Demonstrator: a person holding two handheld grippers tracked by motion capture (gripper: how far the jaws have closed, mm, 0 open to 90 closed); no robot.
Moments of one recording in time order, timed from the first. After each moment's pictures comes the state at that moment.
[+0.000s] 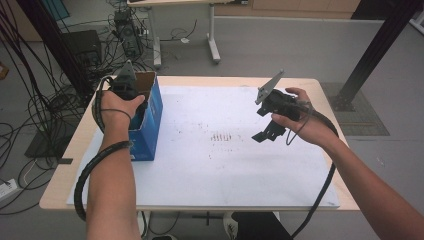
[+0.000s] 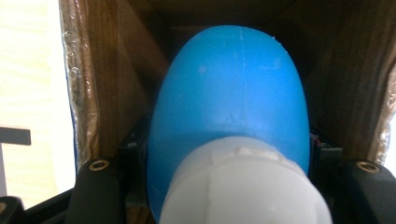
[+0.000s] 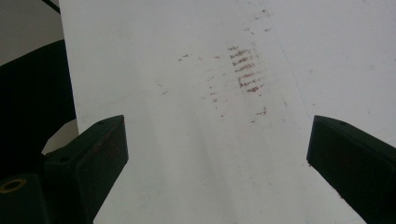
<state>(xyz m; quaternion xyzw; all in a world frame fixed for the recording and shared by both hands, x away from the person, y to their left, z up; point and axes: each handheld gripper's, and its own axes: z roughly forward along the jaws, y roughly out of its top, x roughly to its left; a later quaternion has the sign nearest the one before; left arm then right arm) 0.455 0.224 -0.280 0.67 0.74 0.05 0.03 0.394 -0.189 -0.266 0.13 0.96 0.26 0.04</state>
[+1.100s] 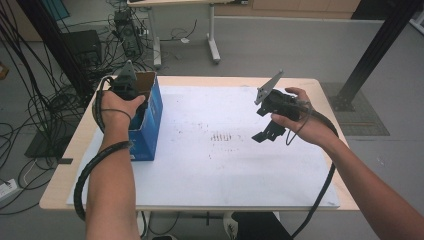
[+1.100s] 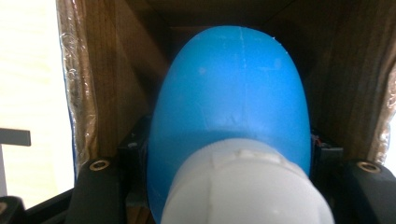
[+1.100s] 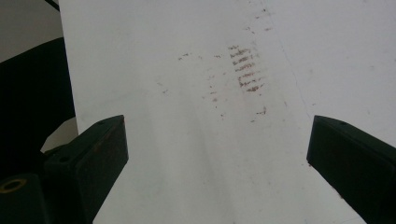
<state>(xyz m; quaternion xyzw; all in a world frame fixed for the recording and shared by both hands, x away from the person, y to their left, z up) 0.456 0.224 -0.280 0.68 0.73 0.05 0.03 0.394 -0.187 -0.266 0.13 0.96 0.25 0.04</state>
